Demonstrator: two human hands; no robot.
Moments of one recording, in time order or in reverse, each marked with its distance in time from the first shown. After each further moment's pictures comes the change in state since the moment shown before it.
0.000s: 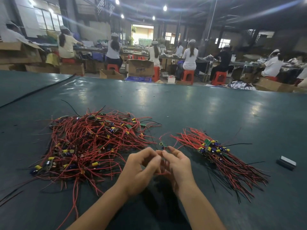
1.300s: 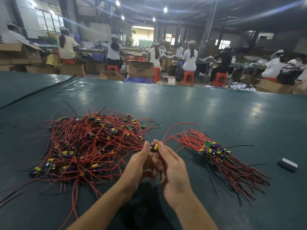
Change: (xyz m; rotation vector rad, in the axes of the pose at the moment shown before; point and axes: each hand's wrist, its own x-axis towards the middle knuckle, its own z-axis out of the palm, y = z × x) left_hand 0.008 0.007 0.005 -0.499 0.027 -0.489; right_hand -0.030 -0.003 0.020 0.155 -0.176 -0.104
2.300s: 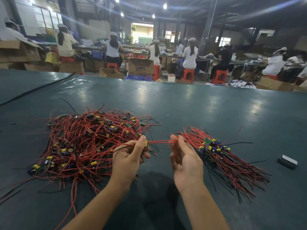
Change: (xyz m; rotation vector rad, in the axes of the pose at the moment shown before) left_hand 0.002 0.004 -0.003 0.115 0.418 0.297; right_hand 0.015 -0.018 -0.017 0.163 0.347 -0.009
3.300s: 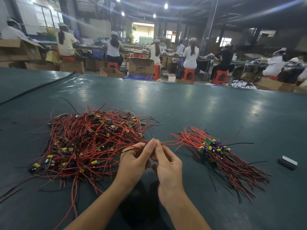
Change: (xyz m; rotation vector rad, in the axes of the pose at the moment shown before) left_hand -0.002 -0.001 0.002 0.036 -0.178 0.018; right_hand -0.018 0.040 0.017 -0.235 -0.205 -0.128
